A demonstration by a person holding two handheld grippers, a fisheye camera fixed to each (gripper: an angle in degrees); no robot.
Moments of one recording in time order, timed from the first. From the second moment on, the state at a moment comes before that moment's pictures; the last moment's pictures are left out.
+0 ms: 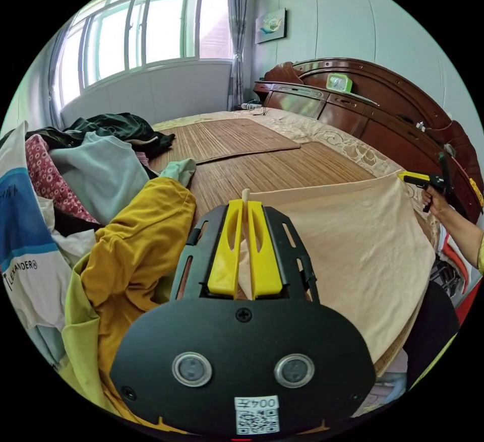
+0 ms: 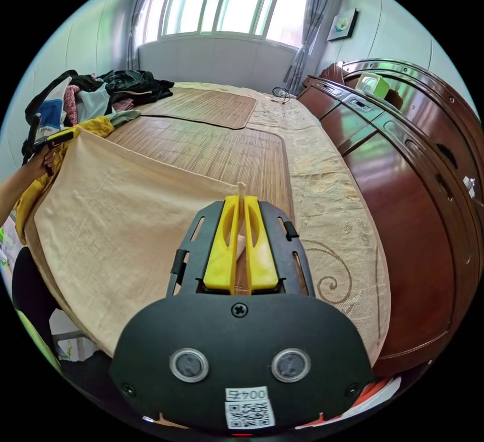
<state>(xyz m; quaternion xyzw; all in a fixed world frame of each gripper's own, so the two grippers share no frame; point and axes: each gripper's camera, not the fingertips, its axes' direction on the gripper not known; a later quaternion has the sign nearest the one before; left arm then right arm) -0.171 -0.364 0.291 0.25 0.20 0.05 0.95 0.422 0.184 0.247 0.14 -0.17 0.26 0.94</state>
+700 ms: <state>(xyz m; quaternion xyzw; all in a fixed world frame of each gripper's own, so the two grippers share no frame) -0.220 -0.216 0.216 0.17 0.28 0.03 0.94 0.454 0.316 0.210 0.05 -0.41 0.36 0.84</state>
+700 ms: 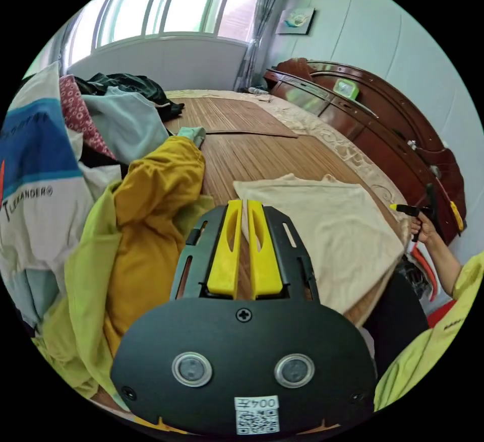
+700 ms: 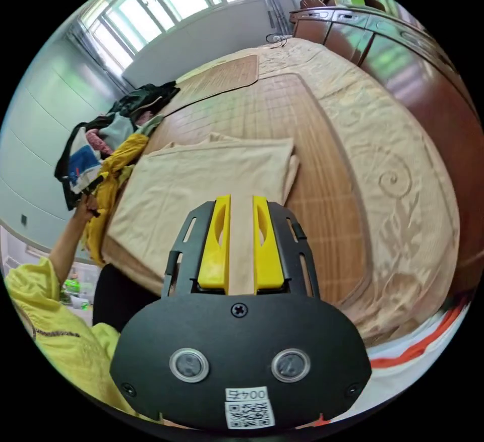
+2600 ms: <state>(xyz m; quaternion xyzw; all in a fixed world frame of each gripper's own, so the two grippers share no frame) -0.141 -0.027 0.120 0.10 0.27 0.27 0.92 0.316 0.503 0.153 0.02 -0.53 0.40 0.75</state>
